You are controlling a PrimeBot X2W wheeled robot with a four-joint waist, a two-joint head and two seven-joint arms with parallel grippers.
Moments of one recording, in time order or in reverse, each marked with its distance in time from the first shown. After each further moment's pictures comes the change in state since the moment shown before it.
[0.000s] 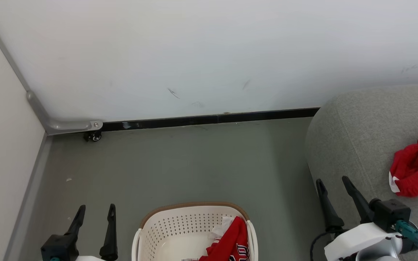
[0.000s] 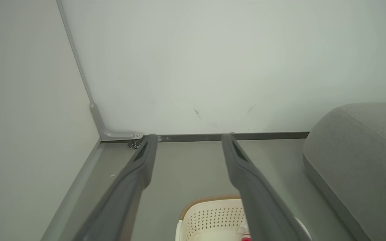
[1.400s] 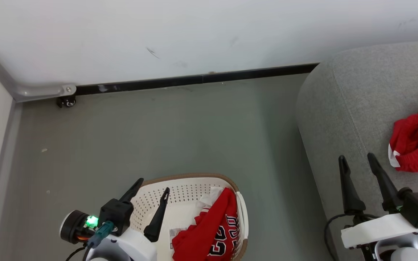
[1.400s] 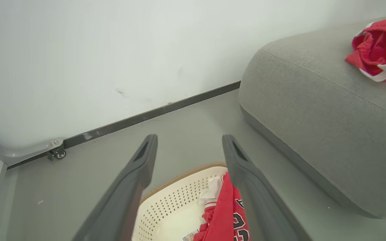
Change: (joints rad) left arm -0.228 -0.006 -0.195 0.100 0.101 -0.183 0.081; right arm 0.015 0.005 -0.075 -0.171 -0.021 0.000 -0.020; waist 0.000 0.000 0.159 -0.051
